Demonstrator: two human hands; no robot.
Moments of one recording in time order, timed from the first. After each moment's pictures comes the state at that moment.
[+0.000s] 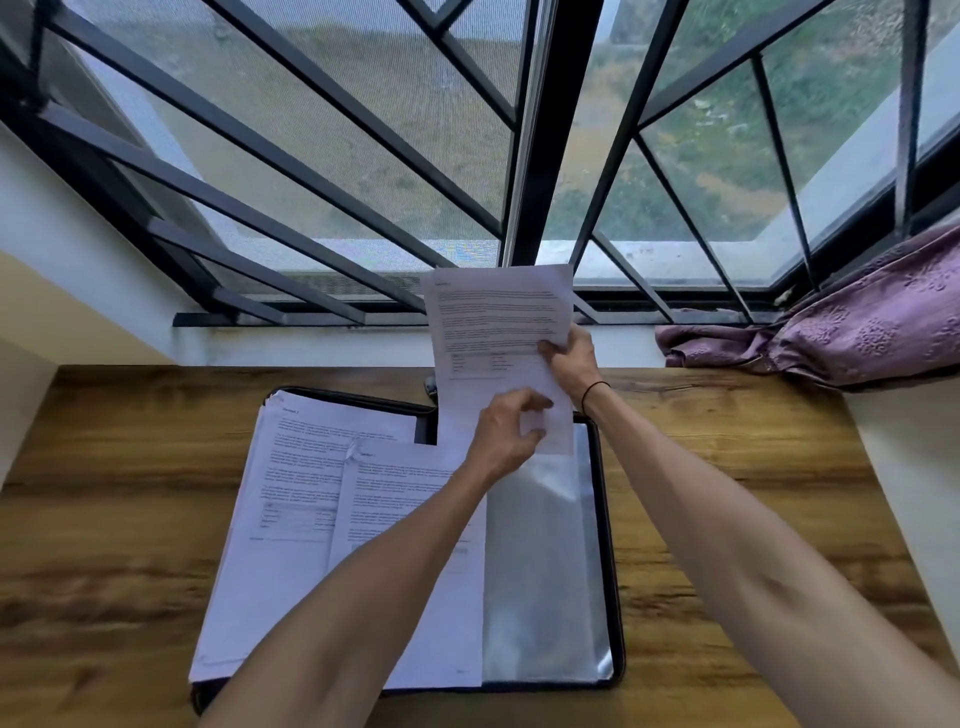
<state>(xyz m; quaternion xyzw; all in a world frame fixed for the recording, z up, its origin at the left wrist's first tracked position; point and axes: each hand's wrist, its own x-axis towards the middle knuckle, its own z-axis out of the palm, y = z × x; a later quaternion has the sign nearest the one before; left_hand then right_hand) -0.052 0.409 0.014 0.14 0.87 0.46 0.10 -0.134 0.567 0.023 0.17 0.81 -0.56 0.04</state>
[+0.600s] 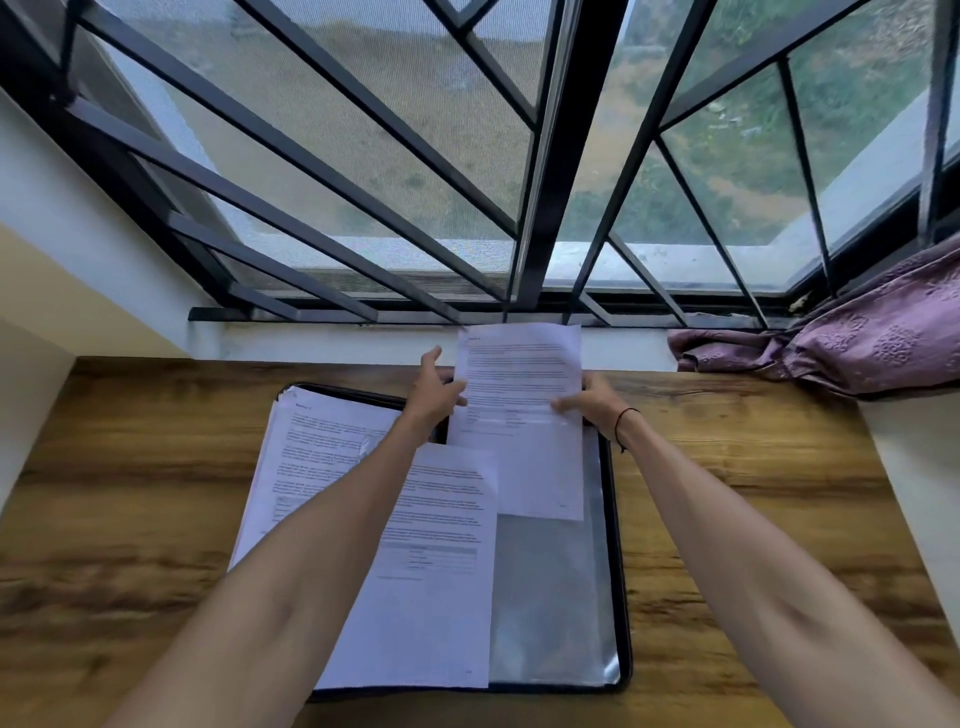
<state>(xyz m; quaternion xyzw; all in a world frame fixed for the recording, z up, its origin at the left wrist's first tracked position) -0.116 0.315 0.007 -0.15 0.76 0.59 0.22 -0.092 0.588 0.022 0.18 0.75 -0.58 0.25</state>
